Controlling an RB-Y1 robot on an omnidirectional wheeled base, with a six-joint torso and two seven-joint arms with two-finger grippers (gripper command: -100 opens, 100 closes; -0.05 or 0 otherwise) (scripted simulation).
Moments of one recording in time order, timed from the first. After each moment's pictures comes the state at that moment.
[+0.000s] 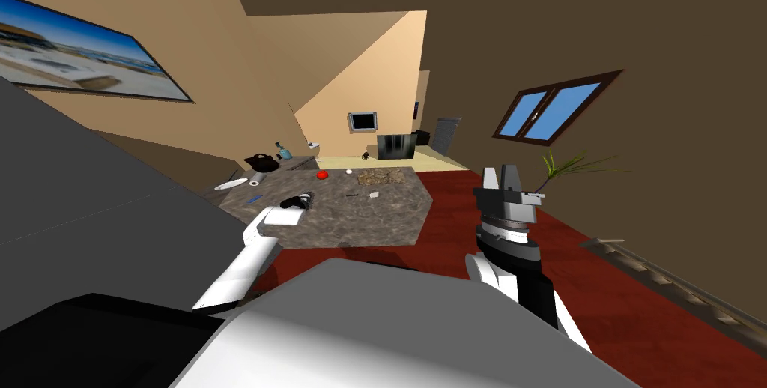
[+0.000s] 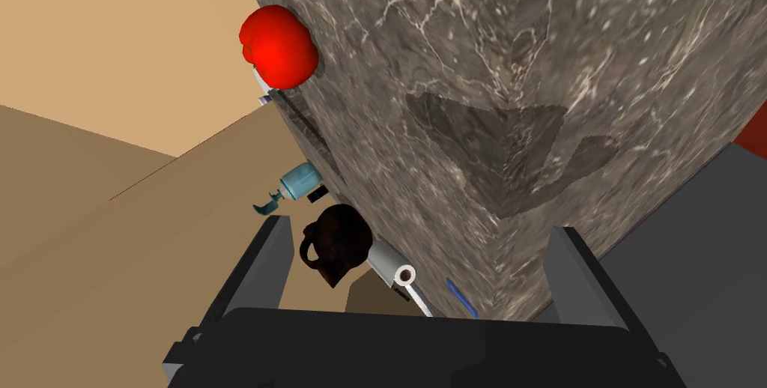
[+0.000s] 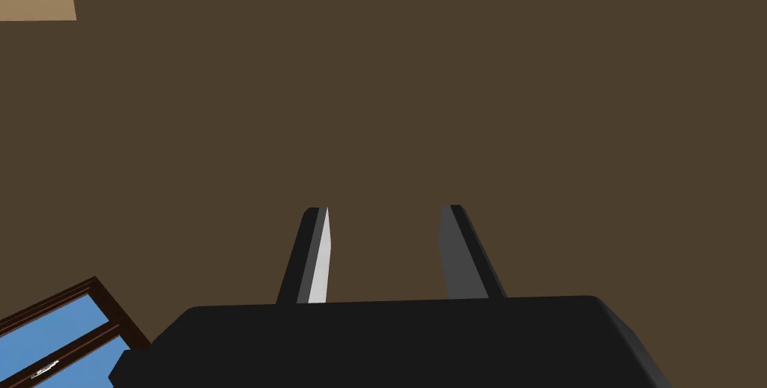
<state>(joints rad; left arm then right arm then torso) 0.14 0.64 0.33 -1.73 0.16 0.84 0.12 0.47 -0.05 0.00 -2.40 0.04 -0.54 -0.03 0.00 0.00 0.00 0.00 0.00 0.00</state>
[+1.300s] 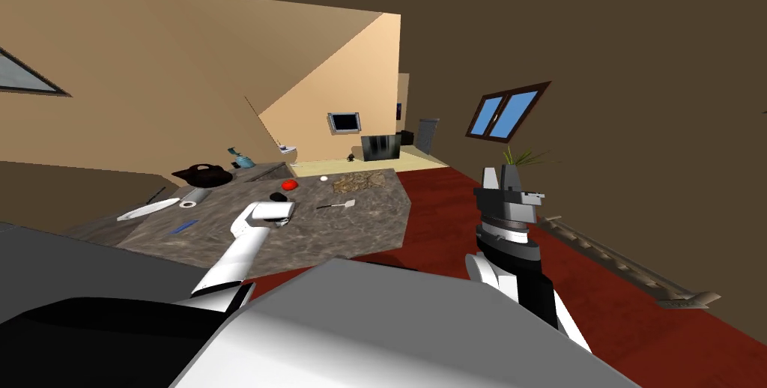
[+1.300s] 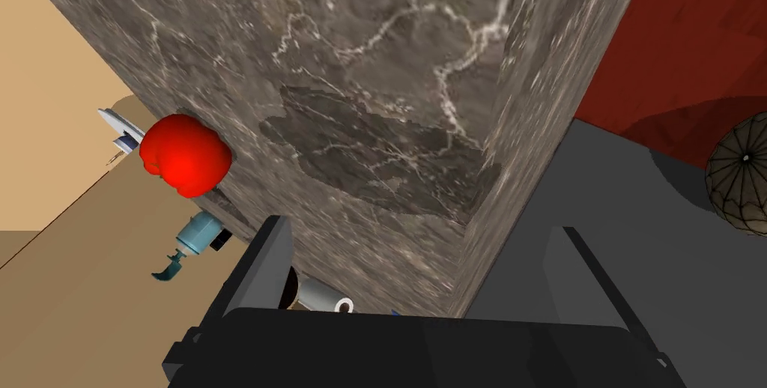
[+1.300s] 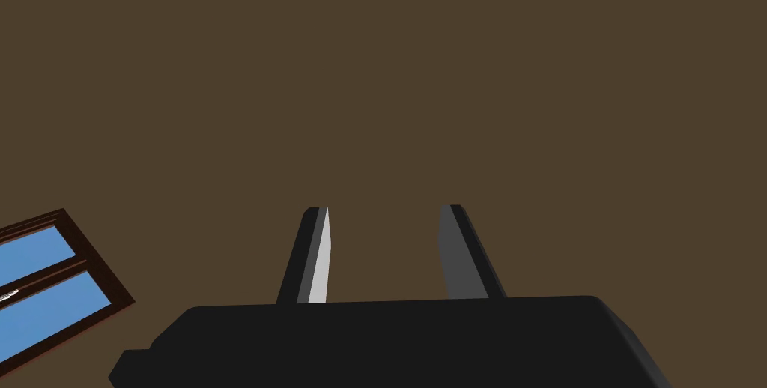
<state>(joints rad) 0.03 0.71 0.44 -1.51 0.18 1.20 0.01 0.47 -0.05 0.00 -2.40 0.04 -0.54 -0.03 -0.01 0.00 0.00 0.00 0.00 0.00</state>
